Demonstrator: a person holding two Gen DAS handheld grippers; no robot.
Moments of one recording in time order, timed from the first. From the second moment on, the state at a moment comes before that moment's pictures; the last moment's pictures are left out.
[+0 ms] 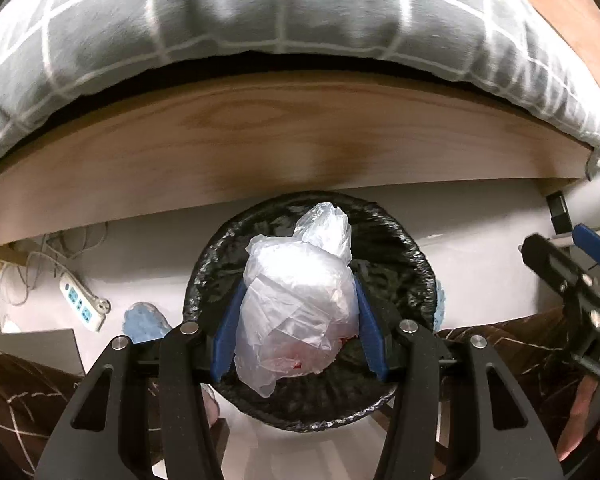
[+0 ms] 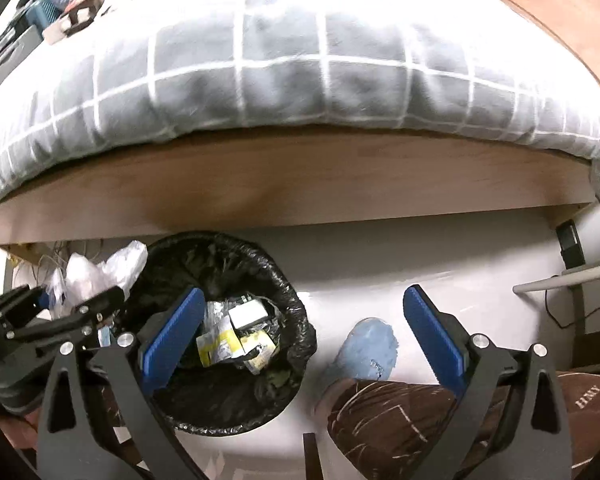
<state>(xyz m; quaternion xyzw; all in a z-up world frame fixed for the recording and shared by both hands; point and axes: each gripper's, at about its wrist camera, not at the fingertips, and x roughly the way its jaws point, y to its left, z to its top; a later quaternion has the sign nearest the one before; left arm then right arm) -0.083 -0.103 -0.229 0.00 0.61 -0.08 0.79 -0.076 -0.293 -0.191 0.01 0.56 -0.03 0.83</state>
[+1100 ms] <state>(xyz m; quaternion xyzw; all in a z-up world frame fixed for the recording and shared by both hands) -0.093 -0.017 -0.134 0.00 0.51 0.00 0.86 -0.066 -0.231 -0.135 -0.02 0.50 0.03 0.86</state>
